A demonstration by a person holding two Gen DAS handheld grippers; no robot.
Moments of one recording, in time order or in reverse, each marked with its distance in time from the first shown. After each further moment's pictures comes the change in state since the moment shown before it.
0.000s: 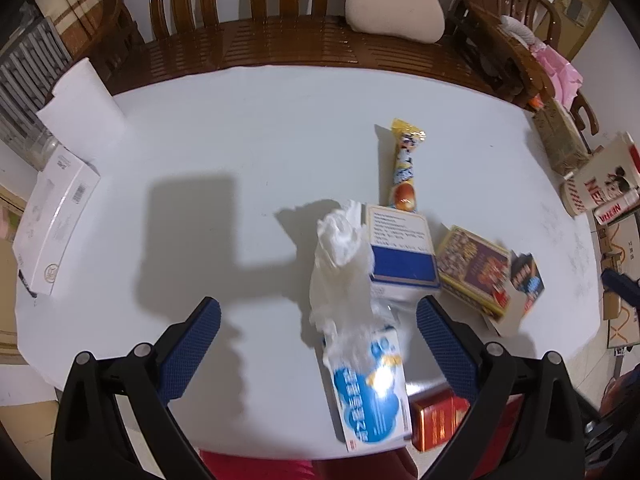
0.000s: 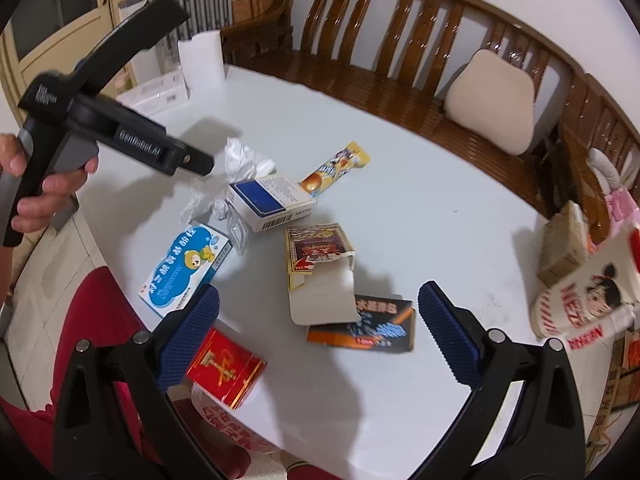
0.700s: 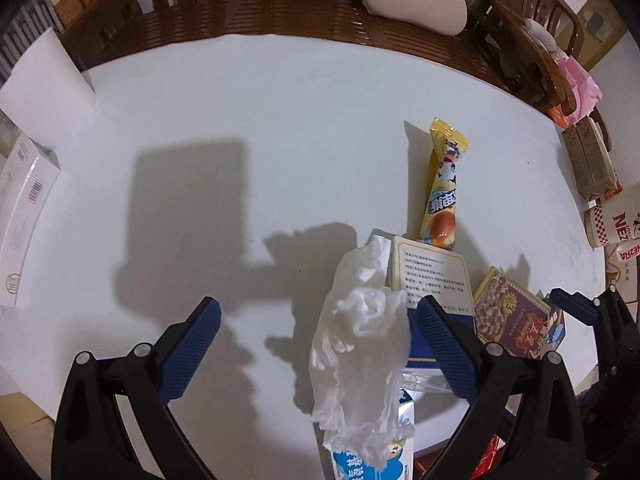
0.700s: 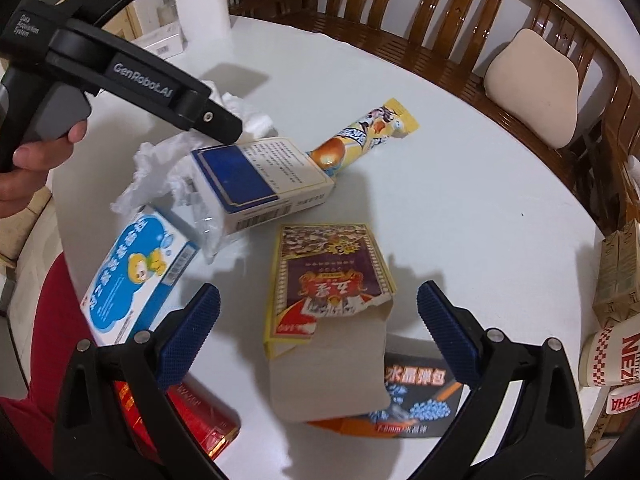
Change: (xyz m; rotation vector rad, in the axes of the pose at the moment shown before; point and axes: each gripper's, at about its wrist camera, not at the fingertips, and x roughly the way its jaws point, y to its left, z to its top) left arm 0.061 0.012 0.032 -0.065 0.065 -0.040; right arm 0.105 0.000 0.015 -0.053 0.107 0.066
